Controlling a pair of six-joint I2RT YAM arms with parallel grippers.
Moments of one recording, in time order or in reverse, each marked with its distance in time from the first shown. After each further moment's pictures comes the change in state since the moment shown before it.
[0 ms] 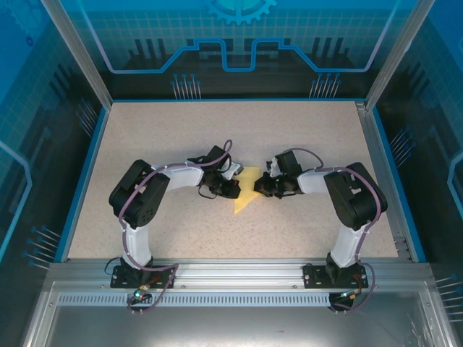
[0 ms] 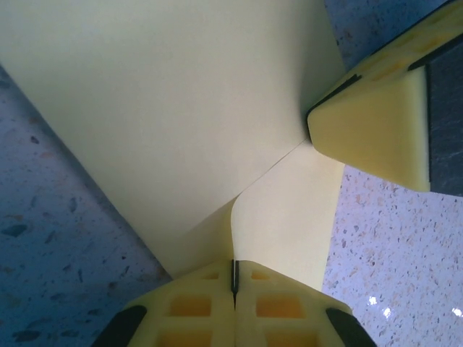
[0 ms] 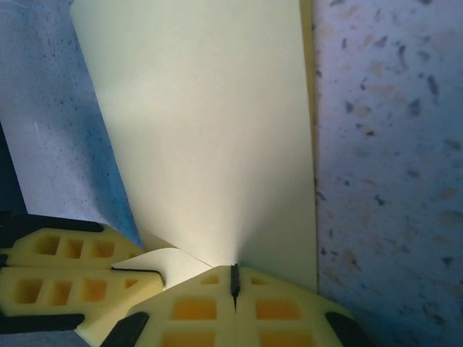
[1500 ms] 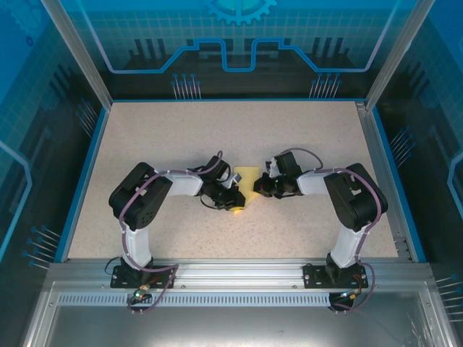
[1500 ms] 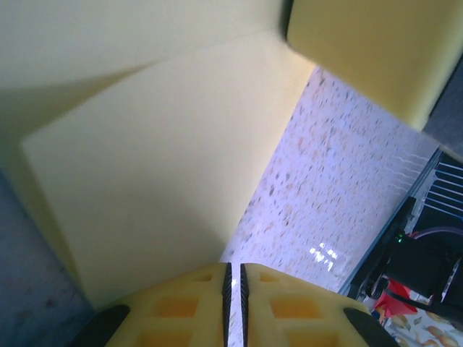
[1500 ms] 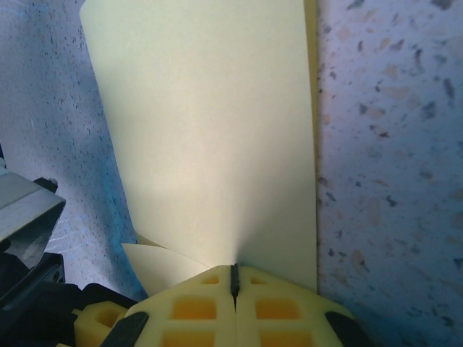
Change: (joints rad) left arm -0.031 -0.021 -0.149 0.161 0.232 -0.445; right arm 0.014 -0.009 -0.015 0.019 0.033 -0.018
